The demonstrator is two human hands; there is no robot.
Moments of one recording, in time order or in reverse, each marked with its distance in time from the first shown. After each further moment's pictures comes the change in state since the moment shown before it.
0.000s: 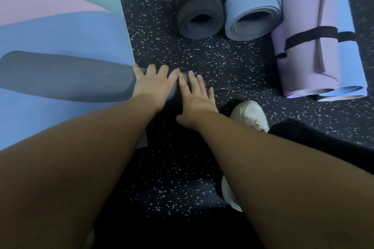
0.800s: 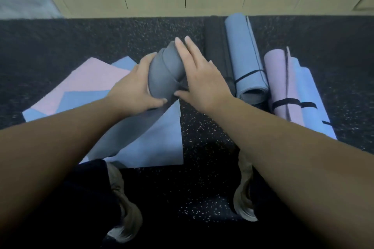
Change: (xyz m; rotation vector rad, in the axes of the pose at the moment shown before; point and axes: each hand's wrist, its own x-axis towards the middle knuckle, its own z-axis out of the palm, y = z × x) left_hand -0.233 -0.121 -0.199 -0.792 0.466 -0.134; right_hand -0.183 -0.129 -0.173 -0.024 0.750 -0.612
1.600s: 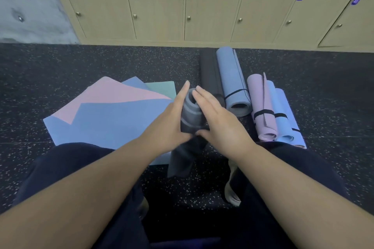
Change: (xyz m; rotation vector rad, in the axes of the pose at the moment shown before) left_hand -0.133 0.079 0.002 -0.300 -0.024 0.200; right_hand -0.133 -0.072 -0.071 0.091 0.006 -0.072
